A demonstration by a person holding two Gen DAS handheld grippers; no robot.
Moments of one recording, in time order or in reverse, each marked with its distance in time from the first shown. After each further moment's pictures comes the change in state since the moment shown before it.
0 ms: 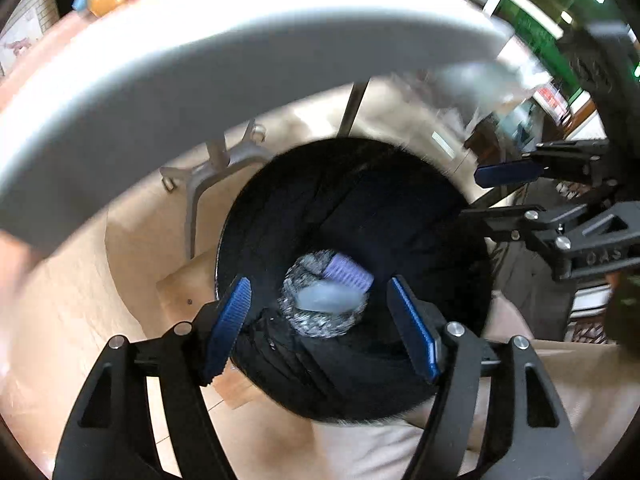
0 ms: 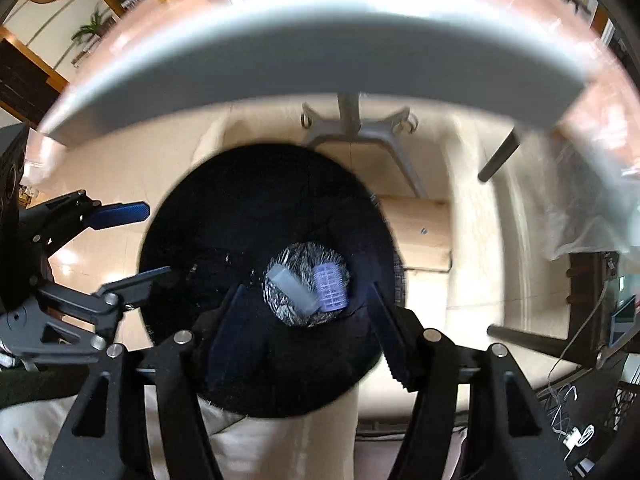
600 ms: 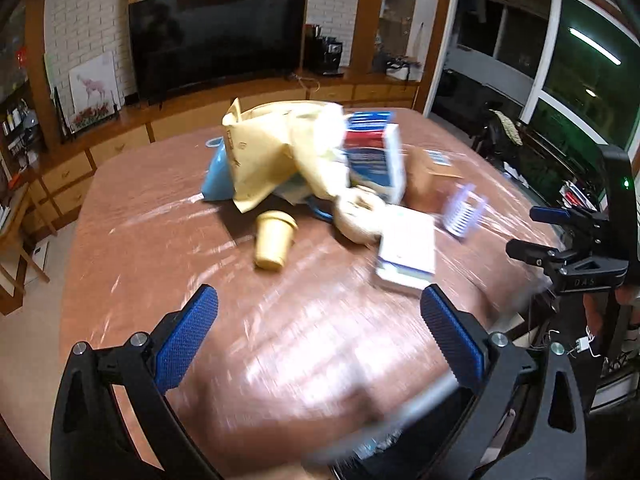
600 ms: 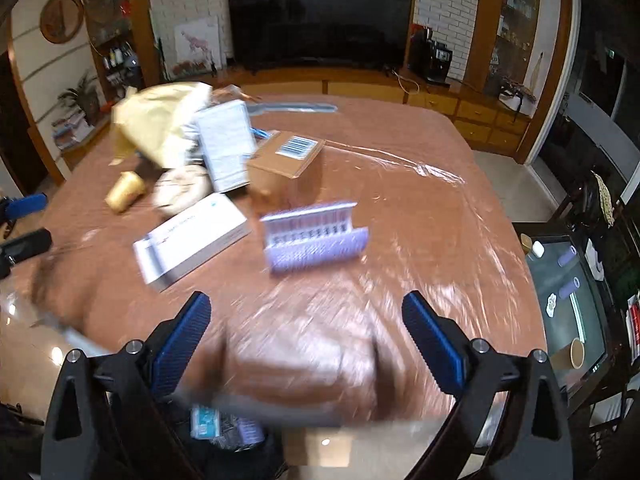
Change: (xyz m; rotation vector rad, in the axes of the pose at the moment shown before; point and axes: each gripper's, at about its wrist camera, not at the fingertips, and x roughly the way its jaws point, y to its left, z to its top) left arm -0.110 0.084 0.118 -0.112 -0.372 0.187; right arm -0.091 -0.047 0.119 -0.038 -0.387 -0.210
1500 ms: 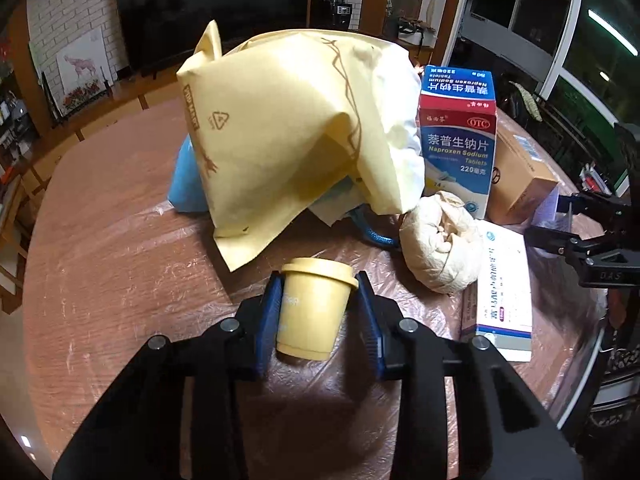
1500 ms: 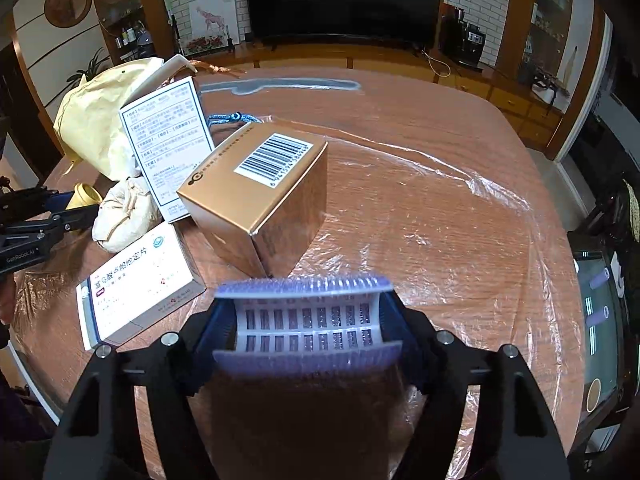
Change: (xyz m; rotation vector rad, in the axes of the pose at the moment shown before) left arm 0.088 0.028 0.023 0.002 0.129 0.004; right arm 0.080 -0.020 0.043 -0.037 0.076 0.098
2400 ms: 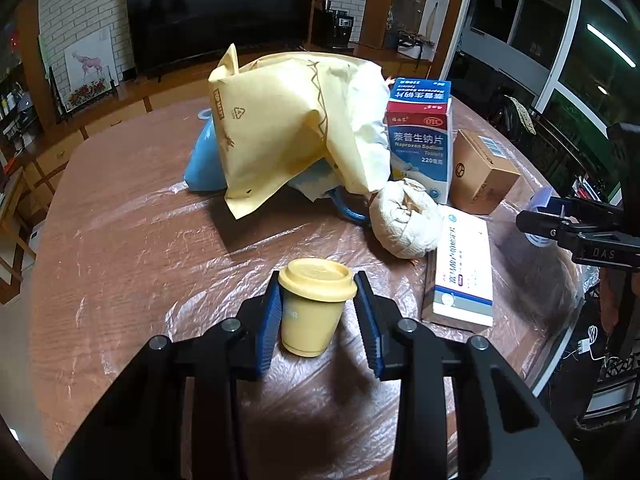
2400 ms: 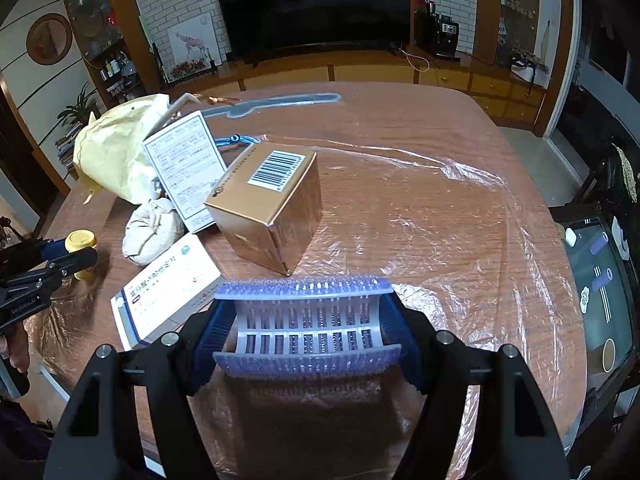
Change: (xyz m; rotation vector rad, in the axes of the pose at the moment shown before) left arm -0.034 -0.015 -0.024 -0.023 -0.049 -0.012; right arm -0.033 0.009 -0.014 0.114 -0.045 -0.004
